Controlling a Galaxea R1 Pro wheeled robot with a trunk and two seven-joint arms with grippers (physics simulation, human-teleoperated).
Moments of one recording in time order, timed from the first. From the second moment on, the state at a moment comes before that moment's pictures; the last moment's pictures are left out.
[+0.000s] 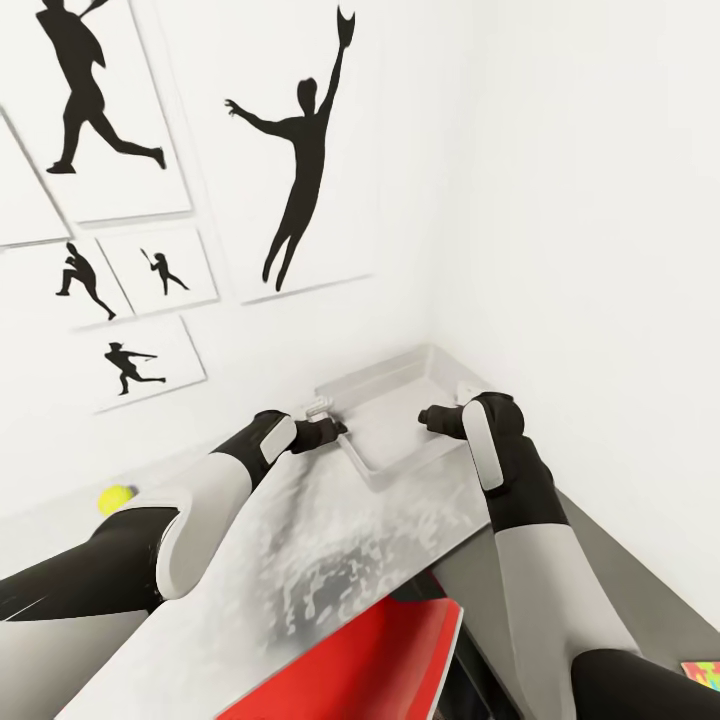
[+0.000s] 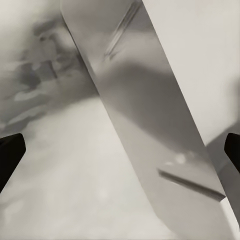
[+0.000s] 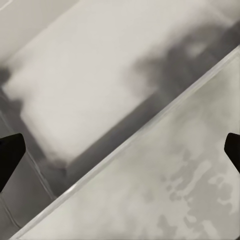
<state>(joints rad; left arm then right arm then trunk) -1.23 -0.17 0.09 -0.18 0.30 0.48 -0.01 -0.89 0.17 -0.05 -1.19 -0.29 1.04 -0.37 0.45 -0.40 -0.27</state>
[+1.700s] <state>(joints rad) -1.23 -0.17 0.09 -0.18 0.30 0.48 -0.06 -0.89 0.17 -0.05 -1.18 -0.29 1.03 -0.37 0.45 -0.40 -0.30</state>
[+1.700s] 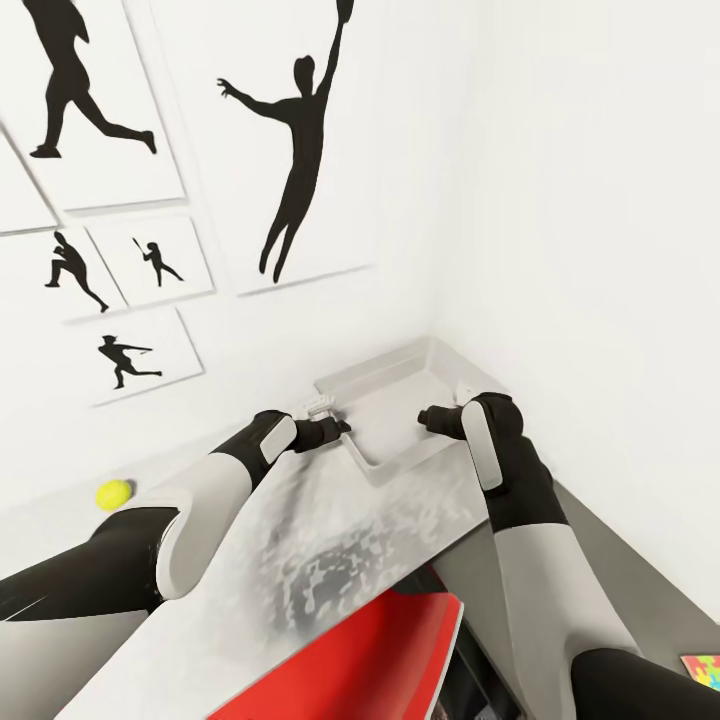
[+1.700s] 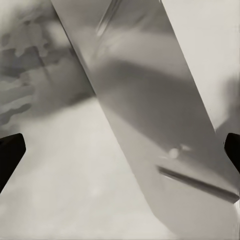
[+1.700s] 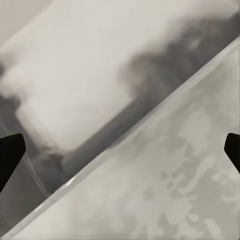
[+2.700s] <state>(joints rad) -1.23 -0.17 0.09 -0.18 0.30 0.48 -0.11 -0.89 0.17 -0.05 -1.05 -0.29 0.99 -0.37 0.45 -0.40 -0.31</state>
